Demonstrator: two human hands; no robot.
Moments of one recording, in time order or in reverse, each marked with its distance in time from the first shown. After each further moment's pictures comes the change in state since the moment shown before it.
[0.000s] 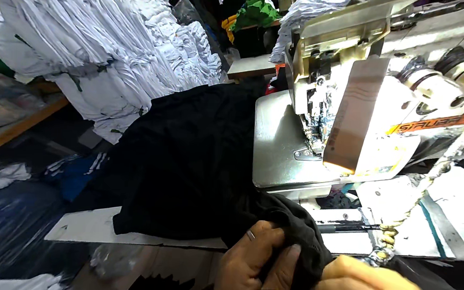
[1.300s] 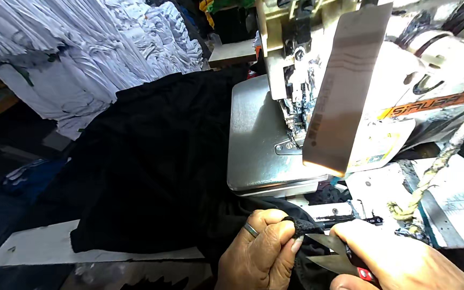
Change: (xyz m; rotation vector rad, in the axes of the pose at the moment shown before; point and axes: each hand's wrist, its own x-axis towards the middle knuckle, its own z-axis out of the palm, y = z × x) left_hand 0.016 -0.037 0.023 0.217 -0.016 0.245; right_hand 0.001 0.002 -0.032 -0.470 -0.199 0.408
